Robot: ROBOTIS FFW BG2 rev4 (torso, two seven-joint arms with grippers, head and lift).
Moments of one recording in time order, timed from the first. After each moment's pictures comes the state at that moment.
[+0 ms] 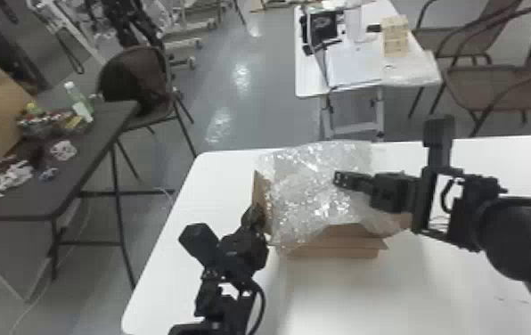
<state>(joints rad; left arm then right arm) 0.23 0.03 0.06 -1.57 0.36 -0.18 -0.11 -0.34 0.00 0.30 -1.38 -0.54 0.69 0.55</state>
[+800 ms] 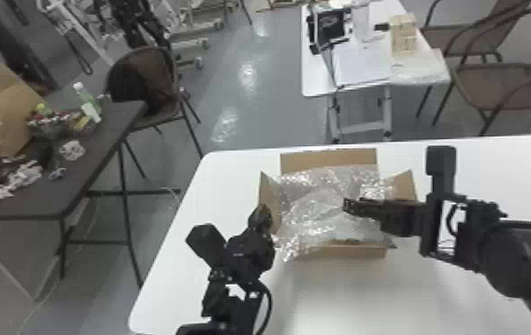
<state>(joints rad) 0.23 0.04 0.05 -1.57 0.37 -0.18 -0.10 -0.37 0.00 0.33 -1.18 -0.51 0.60 0.56</state>
